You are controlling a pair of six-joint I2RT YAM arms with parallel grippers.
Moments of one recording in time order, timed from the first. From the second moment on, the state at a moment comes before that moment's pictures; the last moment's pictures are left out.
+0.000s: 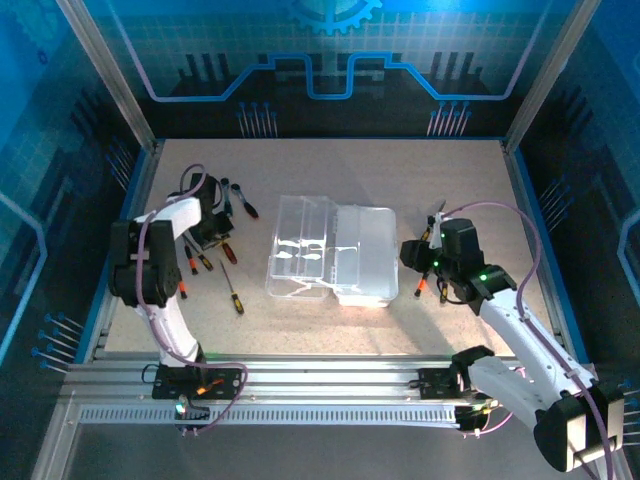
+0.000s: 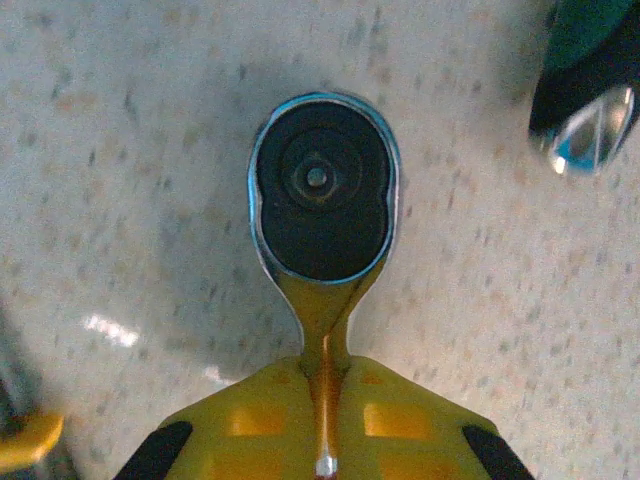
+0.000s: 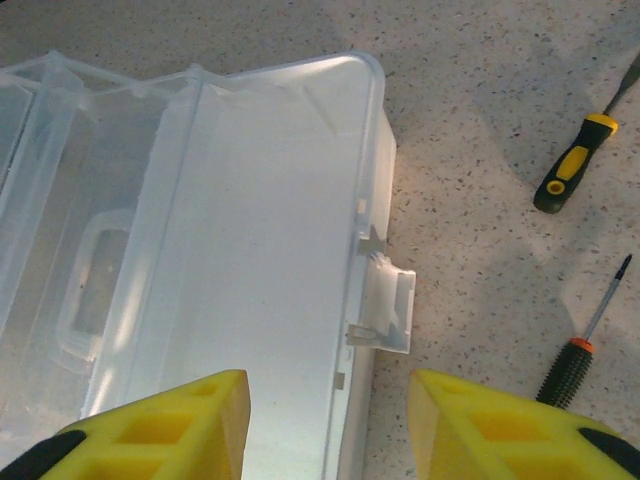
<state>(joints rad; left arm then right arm) 0.07 1.84 1.16 -0.64 0.03 -0.60 0.30 0.92 0.67 -0.48 -0.11 0.44</state>
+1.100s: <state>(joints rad) -0.13 1.45 1.16 -0.66 0.13 -0.64 0.48 1.08 0.78 -0.41 -0.19 0.39</state>
